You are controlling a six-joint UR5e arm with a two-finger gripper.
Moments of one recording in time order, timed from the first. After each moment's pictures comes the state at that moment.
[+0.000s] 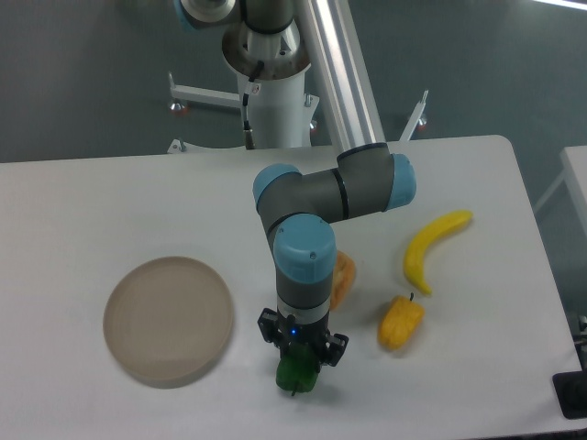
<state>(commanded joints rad) 2.10 -2.30 -1.19 -1.00 1.52 0.65</state>
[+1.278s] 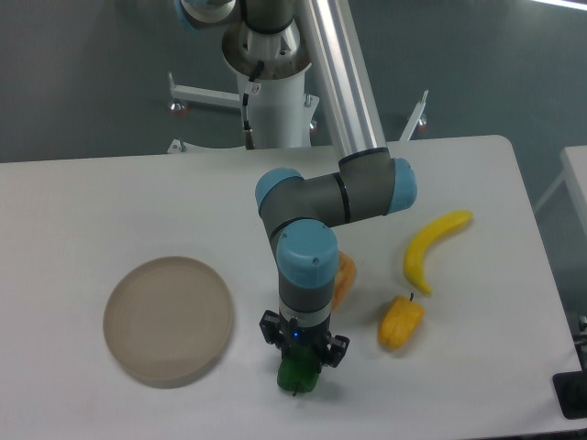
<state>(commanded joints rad) 2.10 -2.31 -1.19 -1.00 1.52 0.65</state>
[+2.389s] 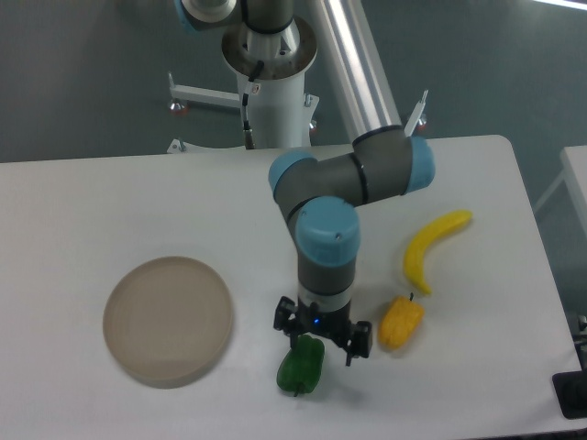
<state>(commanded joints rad) 2.20 -2.22 -1.19 -1.02 1.49 0.73</state>
